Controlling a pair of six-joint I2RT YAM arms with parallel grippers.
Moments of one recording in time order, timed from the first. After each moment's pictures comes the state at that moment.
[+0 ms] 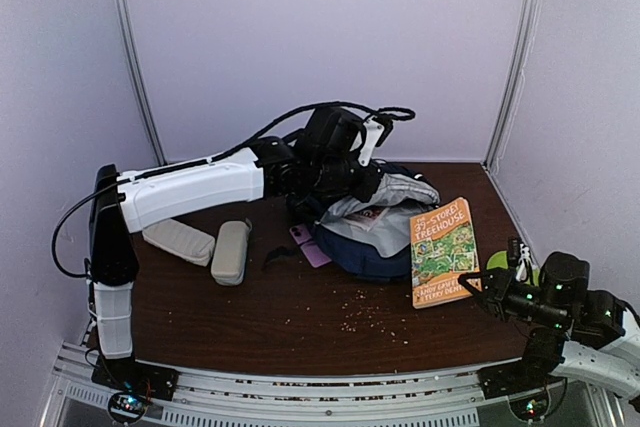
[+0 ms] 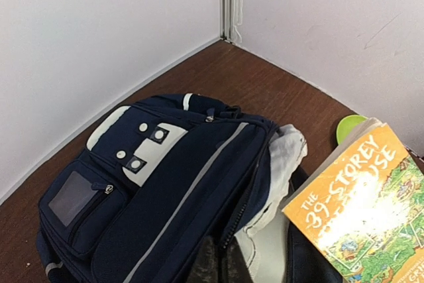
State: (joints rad) left arm -1.04 2.02 1.92 -0.36 -0.18 -0.10; right arm 0.93 0.11 0.33 -0.56 0.15 1.24
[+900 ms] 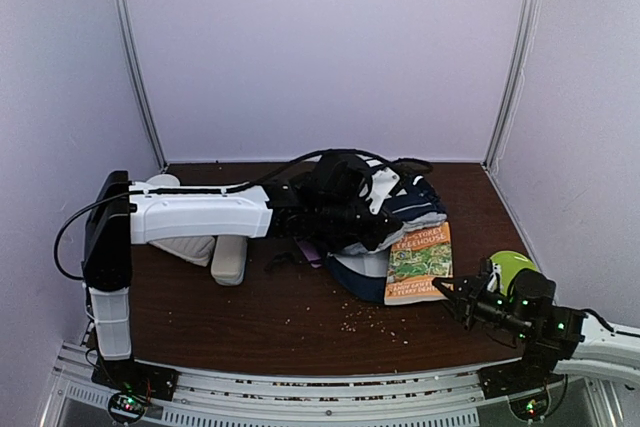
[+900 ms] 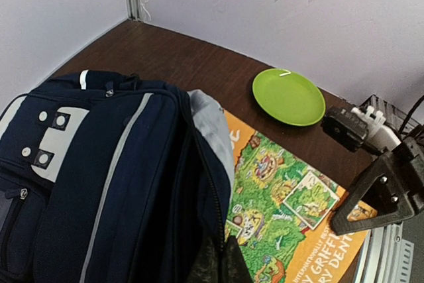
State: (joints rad) left arm -1.10 1.99 1.65 -0.14 0.09 -0.10; right arm 0.93 0.31 0.03 0.05 0.12 1.61
